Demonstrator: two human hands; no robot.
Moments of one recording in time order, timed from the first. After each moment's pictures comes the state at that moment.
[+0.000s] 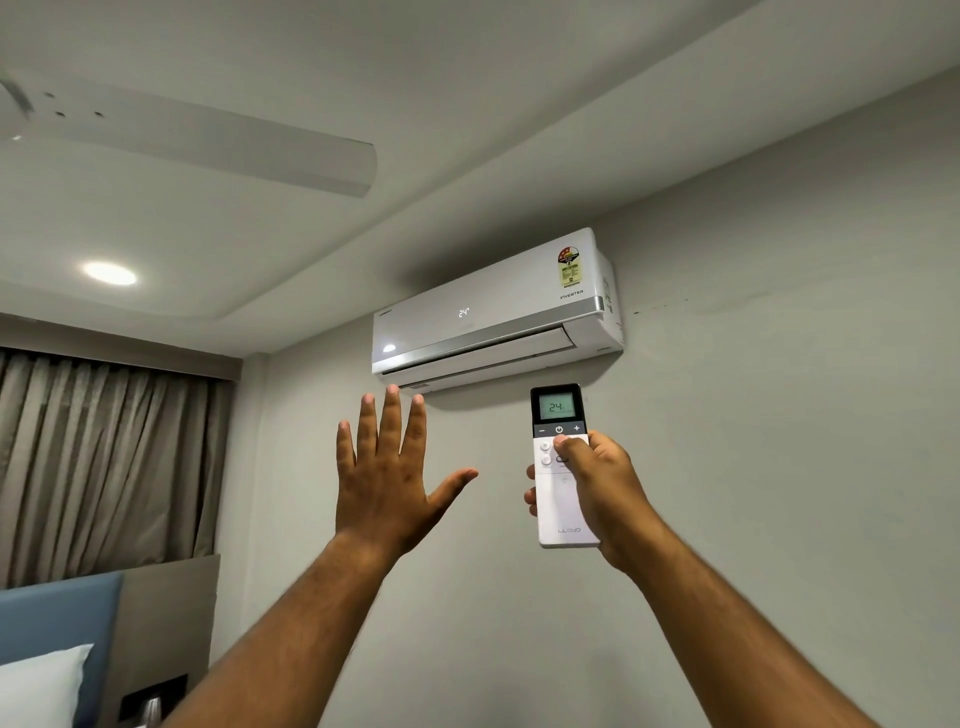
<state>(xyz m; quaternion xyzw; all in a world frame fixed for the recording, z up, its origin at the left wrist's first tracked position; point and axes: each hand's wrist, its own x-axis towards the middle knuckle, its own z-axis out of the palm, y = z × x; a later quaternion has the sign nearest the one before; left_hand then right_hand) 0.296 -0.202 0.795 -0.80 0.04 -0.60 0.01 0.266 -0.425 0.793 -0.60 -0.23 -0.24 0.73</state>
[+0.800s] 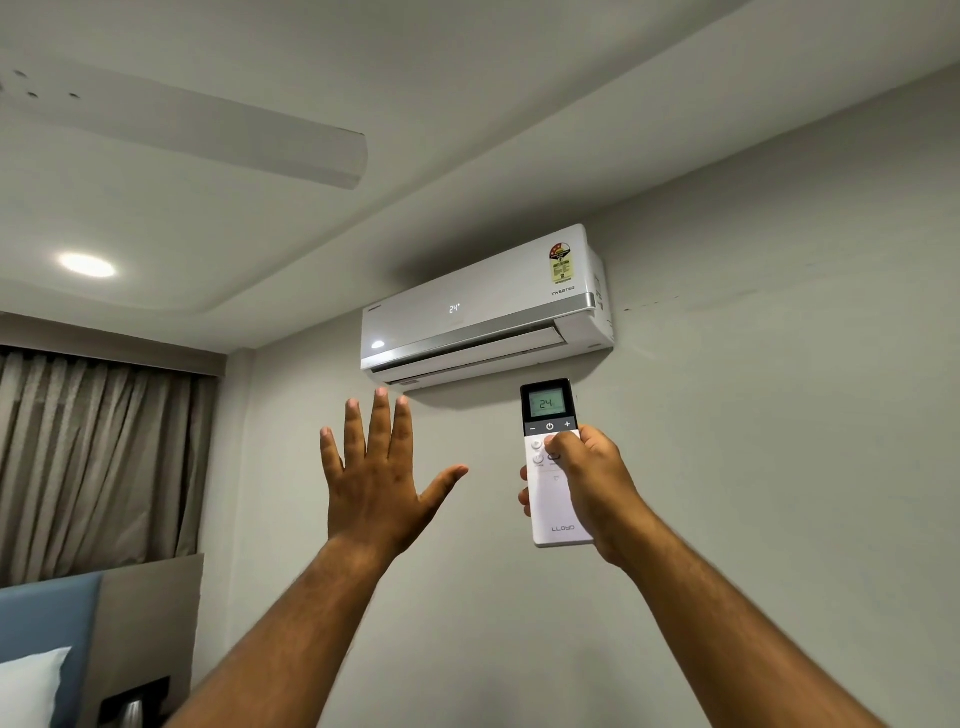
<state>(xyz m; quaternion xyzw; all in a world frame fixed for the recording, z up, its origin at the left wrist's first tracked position) 0.305 -0.201 0.789 -0.80 0.02 -0.59 -0.02 0.266 -0.420 0.794 -0.63 -0.21 -0.25 0.70</state>
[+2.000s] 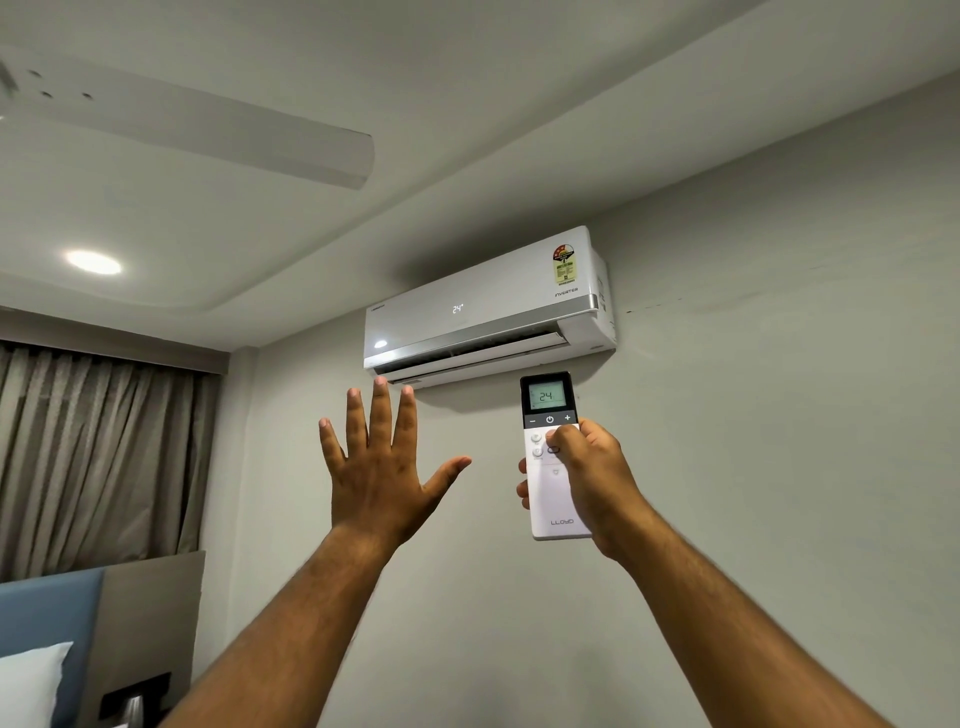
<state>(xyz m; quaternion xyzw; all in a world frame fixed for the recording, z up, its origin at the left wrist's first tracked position) 0.298 -0.201 0.795 -0.80 0.02 -0.60 -0.02 0.261 -0.416 0.796 -0.62 -0.23 -0.25 0.71</state>
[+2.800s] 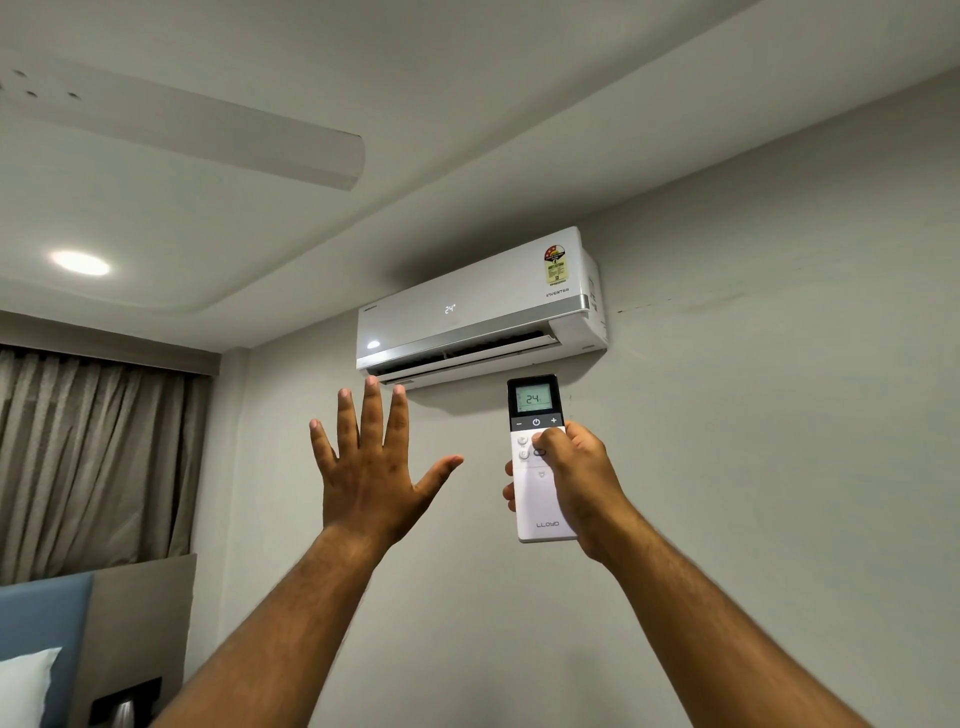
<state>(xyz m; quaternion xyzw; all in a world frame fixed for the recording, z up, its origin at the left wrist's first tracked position) 0.296 -0.204 0.795 -0.80 0.02 -0.60 -0.03 0.261 -0.414 0.792 -0.61 -0.23 -0.25 0.71</state>
